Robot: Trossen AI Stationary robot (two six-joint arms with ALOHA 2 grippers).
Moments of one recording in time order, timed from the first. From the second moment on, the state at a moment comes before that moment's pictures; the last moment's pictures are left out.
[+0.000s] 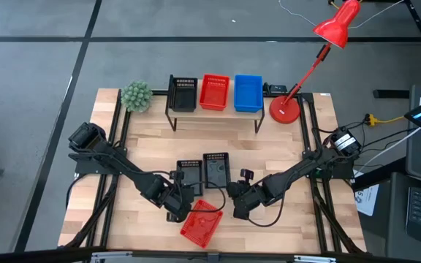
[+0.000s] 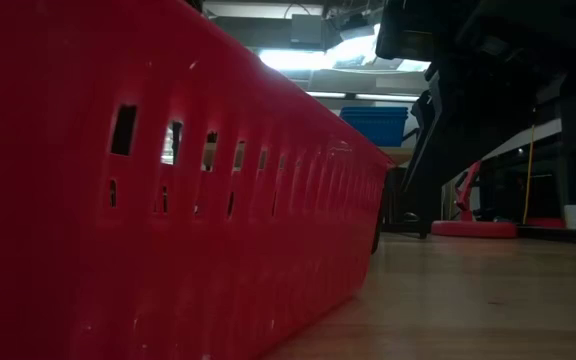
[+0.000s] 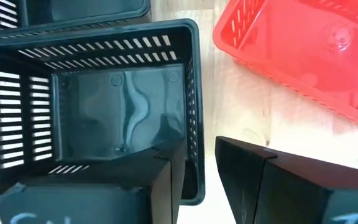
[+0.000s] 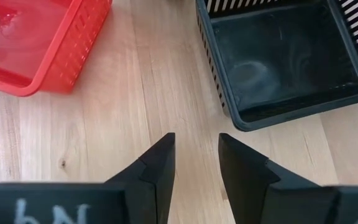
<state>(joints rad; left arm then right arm) -0.55 1.73 1.20 -0.67 -0.32 -0.50 0.51 1.81 1.12 -0.44 0.37 0.60</state>
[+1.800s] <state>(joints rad) -0.51 1.85 1.20 -0.64 -0.34 -0.43 0.51 1.81 1.12 -0.44 0.37 0.60</state>
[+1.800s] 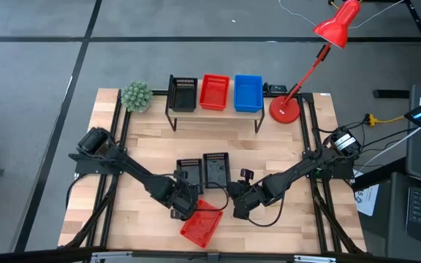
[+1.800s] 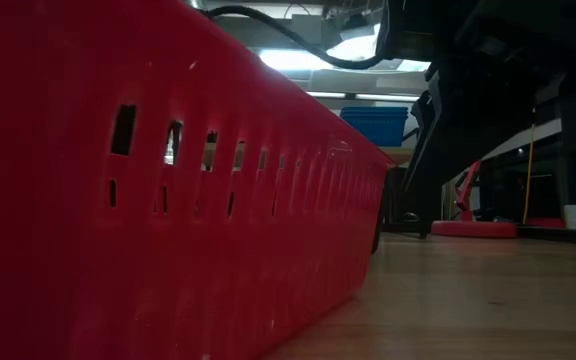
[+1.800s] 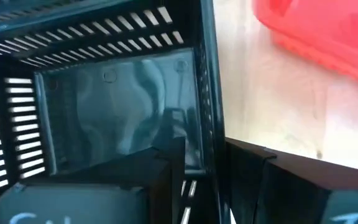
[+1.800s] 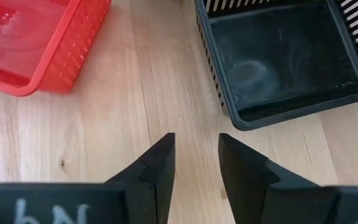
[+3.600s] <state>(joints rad) 0.49 1.50 1.58 -1.11 -0.14 0.51 0.53 1.81 1.12 -0.63 0.39 1.02</state>
